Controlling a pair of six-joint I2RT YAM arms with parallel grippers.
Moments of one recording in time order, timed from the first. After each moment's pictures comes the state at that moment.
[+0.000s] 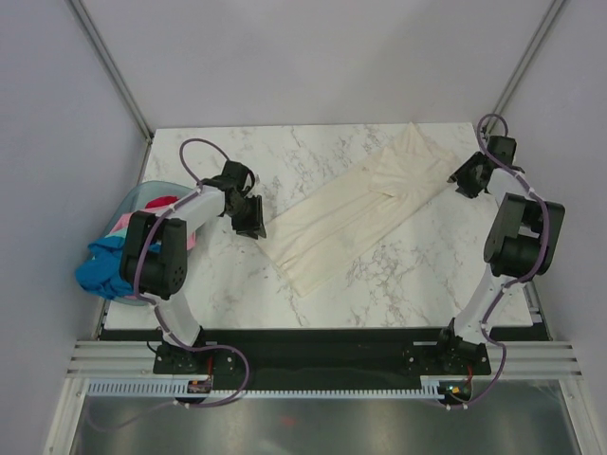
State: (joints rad) left arm -0.26 1.79 1.20 -0.61 0.24 -0.29; right arm -0.30 2.01 1.45 -0.31 -0.12 0.58
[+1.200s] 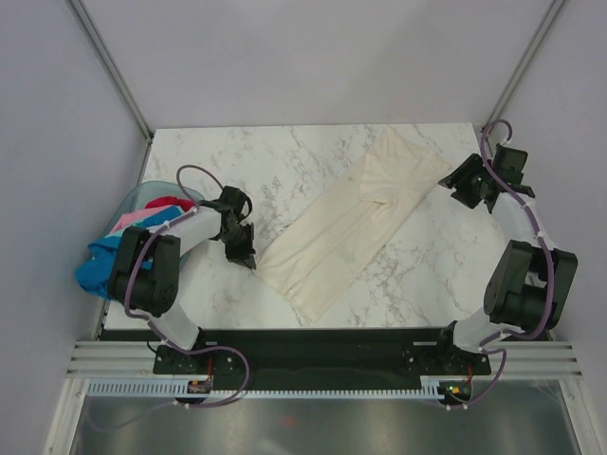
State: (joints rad) left arm -0.27 1.71 1.01 -0.68 0.19 -0.34; right arm -0.29 1.55 1.15 -0.33 -0.32 0.55
